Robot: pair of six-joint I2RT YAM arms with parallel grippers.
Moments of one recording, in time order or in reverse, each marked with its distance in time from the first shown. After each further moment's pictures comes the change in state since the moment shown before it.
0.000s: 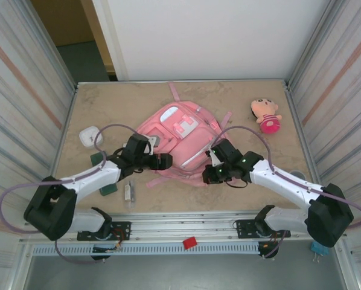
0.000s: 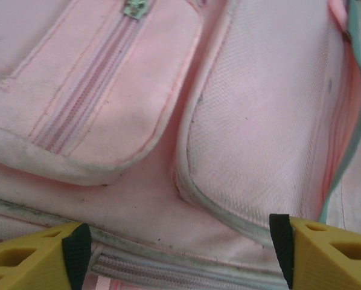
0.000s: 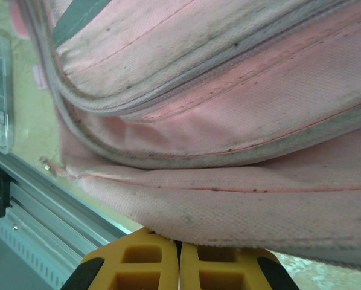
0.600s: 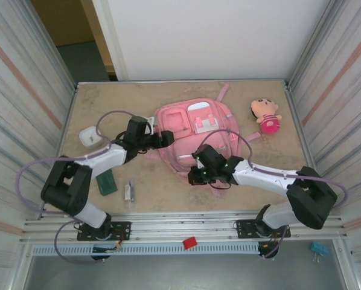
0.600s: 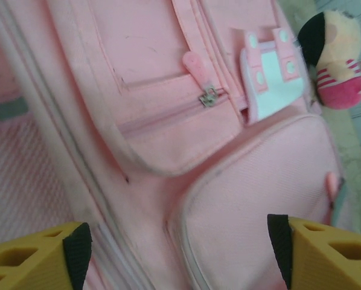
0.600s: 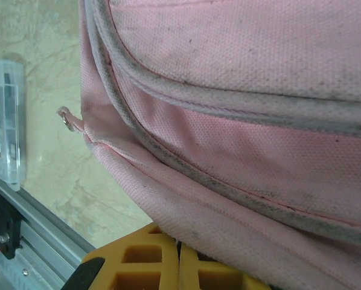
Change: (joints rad) left arm 0.103 0.151 0.155 0.154 0.048 -0.095; right arm 0.125 0.203 -0.008 0.300 0.048 0.152
